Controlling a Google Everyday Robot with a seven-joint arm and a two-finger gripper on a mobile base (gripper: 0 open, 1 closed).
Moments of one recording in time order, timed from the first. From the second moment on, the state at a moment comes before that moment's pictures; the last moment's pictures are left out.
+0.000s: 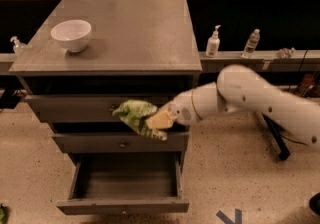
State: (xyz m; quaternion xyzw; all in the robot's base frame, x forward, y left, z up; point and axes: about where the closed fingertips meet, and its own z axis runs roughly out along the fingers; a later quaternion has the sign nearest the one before) arm 0.545 0.003 0.730 -0.41 0.79 0.35 0.30
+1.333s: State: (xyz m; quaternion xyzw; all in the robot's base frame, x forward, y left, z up) arm 0.542 0.017 0.578 -0.39 0.75 0.40 0.35
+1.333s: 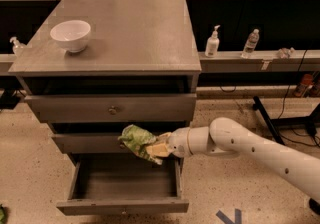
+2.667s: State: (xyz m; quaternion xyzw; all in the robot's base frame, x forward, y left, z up) arm 0.559 -0.020 0.353 -0.43 0.73 0.43 0.32
